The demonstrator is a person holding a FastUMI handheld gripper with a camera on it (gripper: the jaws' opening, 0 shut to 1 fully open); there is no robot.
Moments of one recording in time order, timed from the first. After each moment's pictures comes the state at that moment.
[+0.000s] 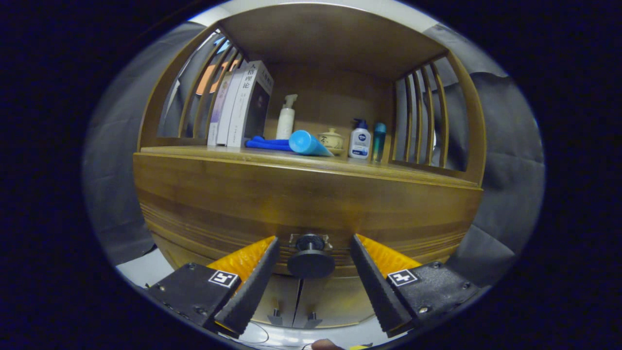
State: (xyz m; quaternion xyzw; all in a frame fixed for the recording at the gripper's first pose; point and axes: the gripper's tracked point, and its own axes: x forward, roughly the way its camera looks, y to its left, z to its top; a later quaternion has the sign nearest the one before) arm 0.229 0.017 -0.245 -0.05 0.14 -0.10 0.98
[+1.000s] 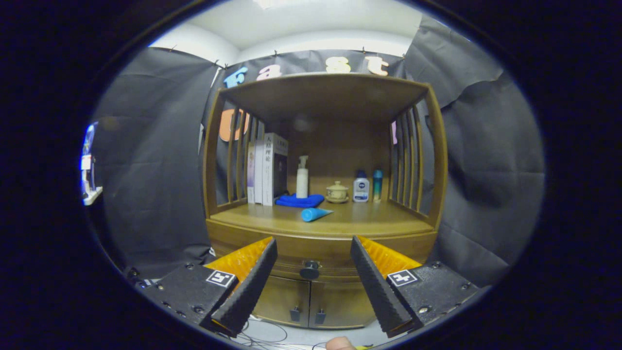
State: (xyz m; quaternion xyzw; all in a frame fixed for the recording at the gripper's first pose) arm 0.084 0.020 -0.081 0.00 0.07 0.00 1.00
